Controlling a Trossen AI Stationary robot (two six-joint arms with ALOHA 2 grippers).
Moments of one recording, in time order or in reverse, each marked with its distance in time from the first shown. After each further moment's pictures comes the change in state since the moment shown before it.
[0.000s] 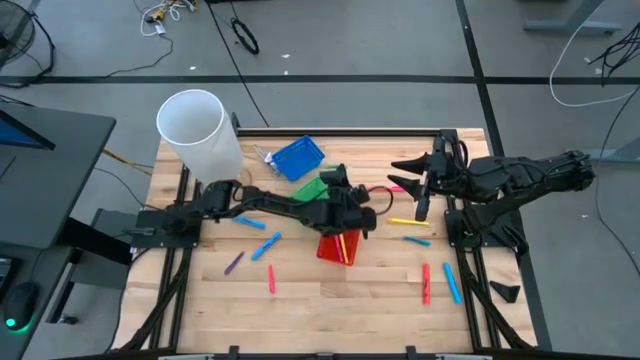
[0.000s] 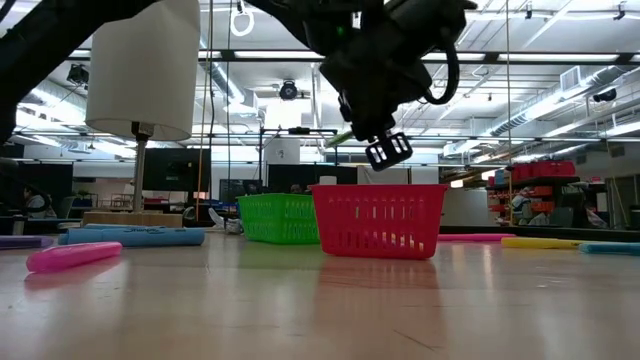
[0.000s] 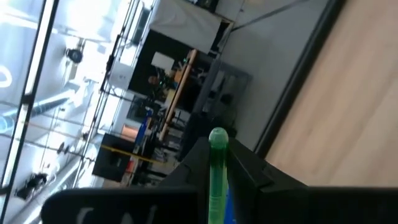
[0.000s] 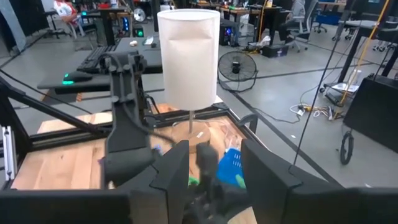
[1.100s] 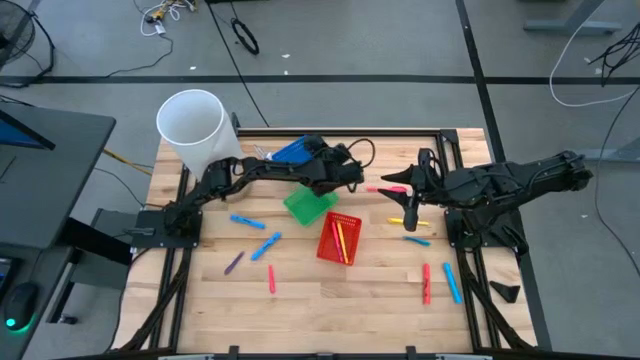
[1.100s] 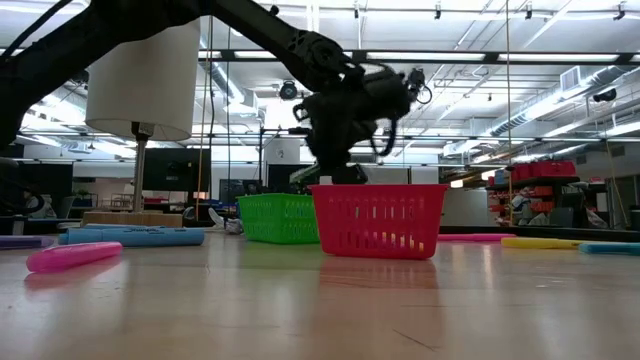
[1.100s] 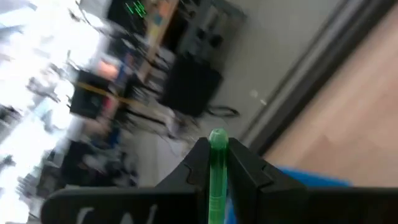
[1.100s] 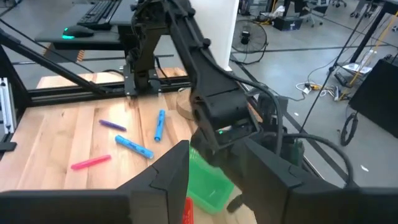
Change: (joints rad) left arm 0.257 0.000 0.000 -0.337 0.185 -0.395; right arm 0.000 0.082 0.000 -0.085 -0.050 0.026
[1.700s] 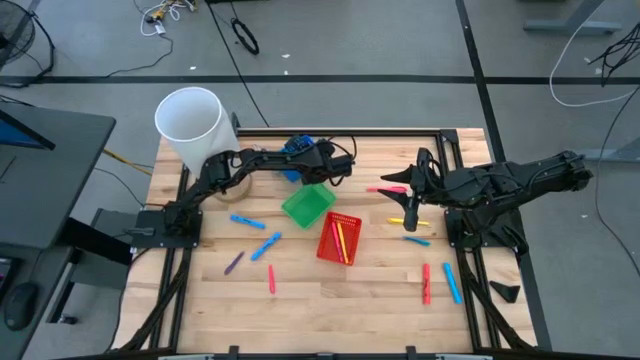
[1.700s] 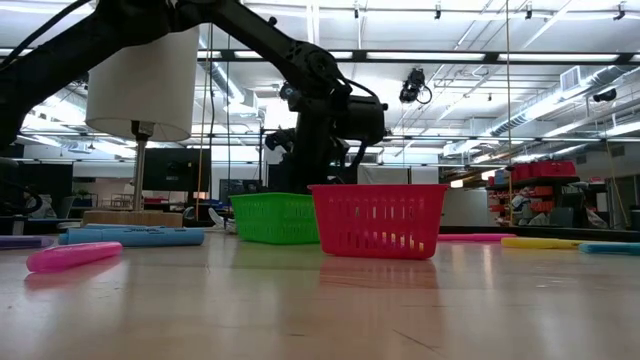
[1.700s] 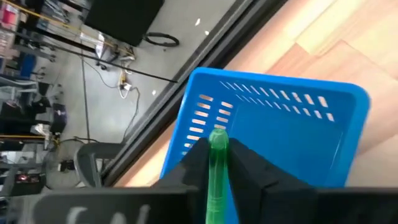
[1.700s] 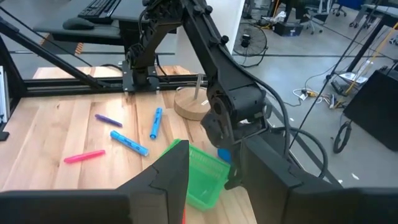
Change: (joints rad) left arm 0.085 -0.005 0.000 -0.309 0.359 -0.360; right arm 0.000 0.000 0.000 0.001 -0.001 -0.060
